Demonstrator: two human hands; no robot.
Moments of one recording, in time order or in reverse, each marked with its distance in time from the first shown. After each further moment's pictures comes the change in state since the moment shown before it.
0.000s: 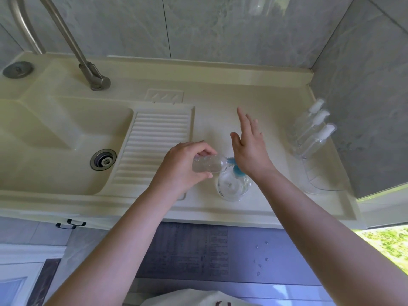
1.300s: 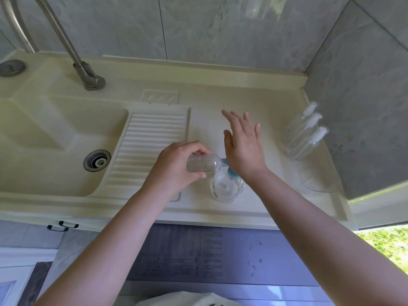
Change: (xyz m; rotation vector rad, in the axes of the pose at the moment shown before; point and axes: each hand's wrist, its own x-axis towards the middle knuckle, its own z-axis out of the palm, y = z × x) left_hand 0.000 0.000 -0.002 0.009 0.016 0.019; right_hand 0.002 -0.002 0.001 -0.163 0.061 -0.109
